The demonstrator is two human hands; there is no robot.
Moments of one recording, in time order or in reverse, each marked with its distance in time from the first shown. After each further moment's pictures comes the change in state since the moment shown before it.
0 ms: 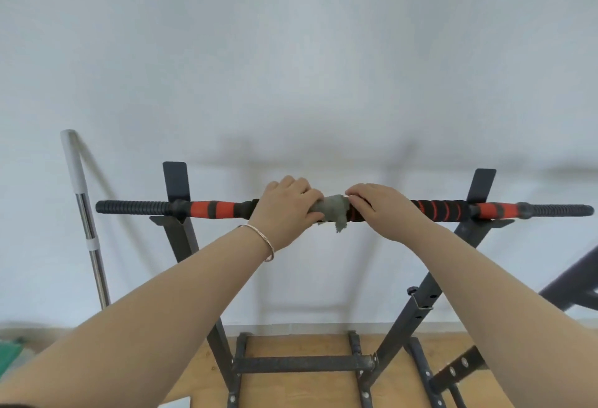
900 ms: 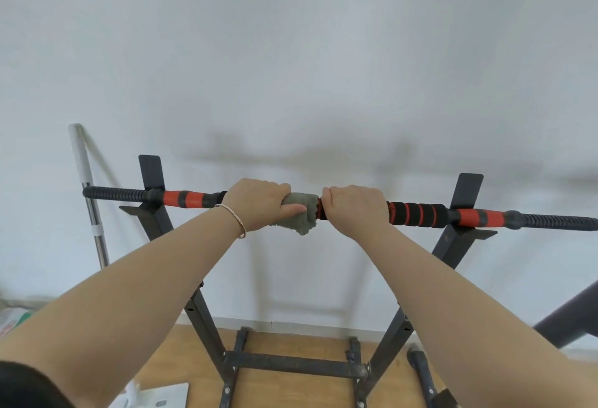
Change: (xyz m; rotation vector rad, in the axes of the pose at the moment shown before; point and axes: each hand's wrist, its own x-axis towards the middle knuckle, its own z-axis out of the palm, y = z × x) left_hand 0.034 -0.005 0.022 0.226 -0.182 -0.110; right_hand 0.019 0.024 0.022 -0.689 0.169 -0.167
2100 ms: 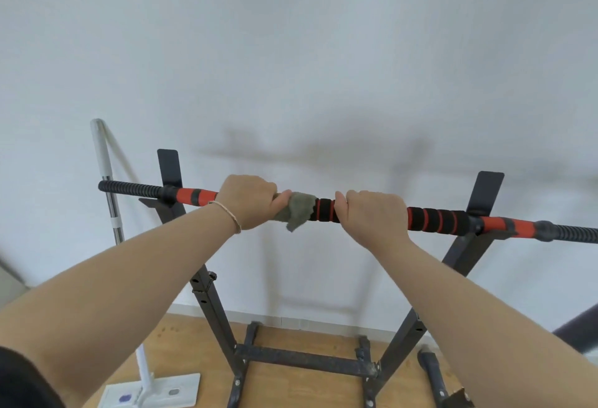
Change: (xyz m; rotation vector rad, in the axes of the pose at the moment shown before) left_hand -0.024 -0.021 -0.001 0.086 0.101 -0.133; right_hand -0.018 -0.010 -0.003 0.216 0.081 0.188
